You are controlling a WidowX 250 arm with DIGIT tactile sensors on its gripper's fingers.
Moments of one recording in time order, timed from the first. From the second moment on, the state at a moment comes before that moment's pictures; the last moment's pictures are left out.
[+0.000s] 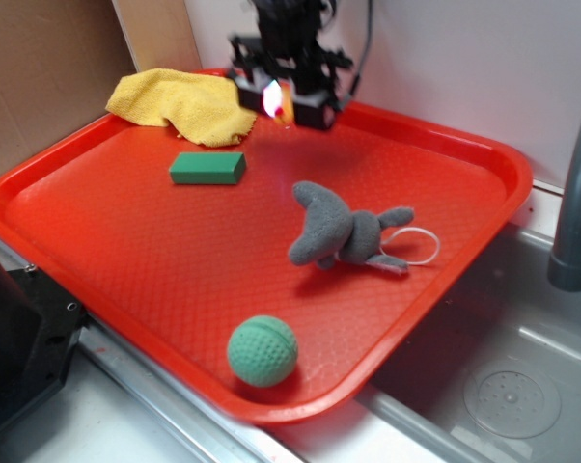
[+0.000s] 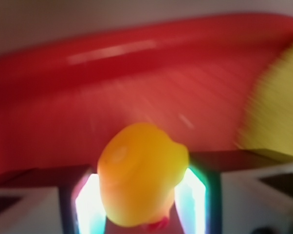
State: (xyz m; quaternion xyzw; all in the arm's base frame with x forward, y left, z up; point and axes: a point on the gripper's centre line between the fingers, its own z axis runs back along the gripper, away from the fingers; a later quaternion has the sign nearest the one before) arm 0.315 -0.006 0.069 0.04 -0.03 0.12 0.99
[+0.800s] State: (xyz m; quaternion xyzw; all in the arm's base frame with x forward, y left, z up) arm 0.208 -0.013 0.179 -0.01 -0.02 0.12 0.99
